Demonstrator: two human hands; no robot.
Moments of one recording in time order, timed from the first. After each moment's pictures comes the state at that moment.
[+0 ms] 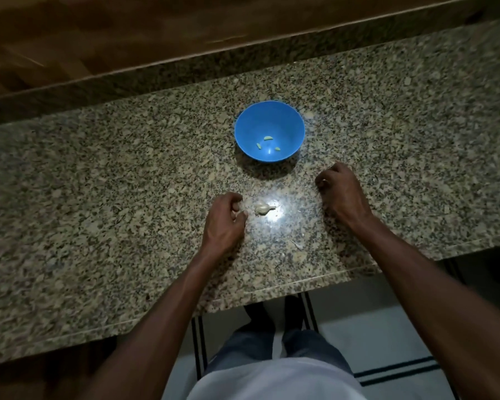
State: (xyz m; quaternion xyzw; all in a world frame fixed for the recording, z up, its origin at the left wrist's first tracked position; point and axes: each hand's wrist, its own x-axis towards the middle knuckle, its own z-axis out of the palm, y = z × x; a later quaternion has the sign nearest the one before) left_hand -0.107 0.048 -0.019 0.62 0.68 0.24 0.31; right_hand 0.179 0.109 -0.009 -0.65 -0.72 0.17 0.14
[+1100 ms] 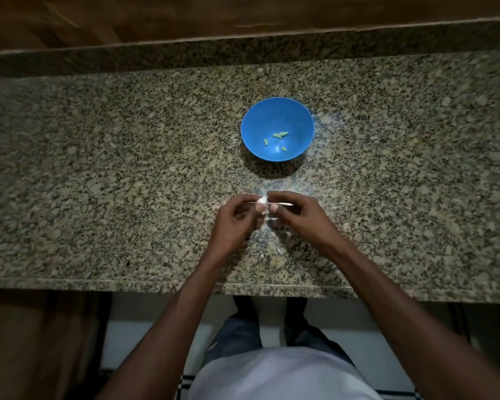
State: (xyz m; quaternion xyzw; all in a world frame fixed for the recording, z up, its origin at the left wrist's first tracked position) left_hand -0.035 0.026 0.003 0.39 0.65 0.43 0.48; right_hand 0.147 0.084 0.017 -0.49 -0.53 0.65 0.22
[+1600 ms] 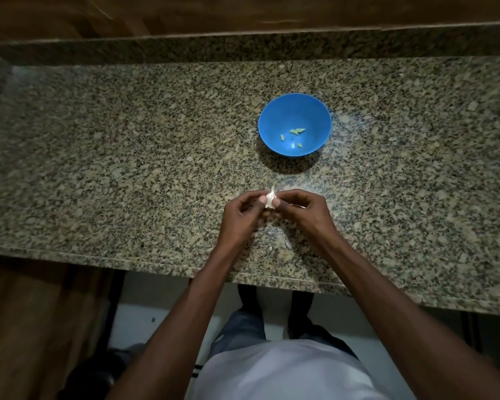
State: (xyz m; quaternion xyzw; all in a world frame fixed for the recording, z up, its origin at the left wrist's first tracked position) left_hand -0.025 0.011 0.020 0.30 0.67 0.49 0.48; right_hand 0.130 0.074 0.005 -0.47 -0.44 0.70 0.31
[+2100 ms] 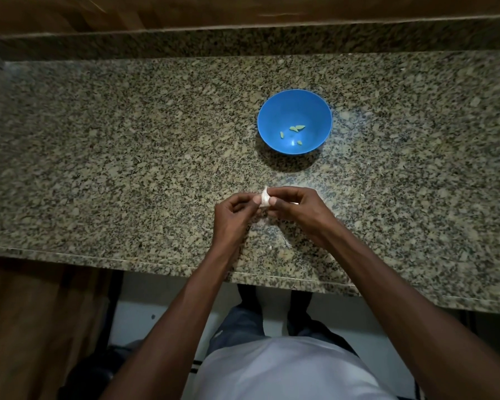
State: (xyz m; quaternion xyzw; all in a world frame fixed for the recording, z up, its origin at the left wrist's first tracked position) left_hand -0.033 0.009 0.016 0.22 0.69 0.50 0.48; right_hand 0.126 0.091 0.006 -0.45 -0.42 0.75 0.23
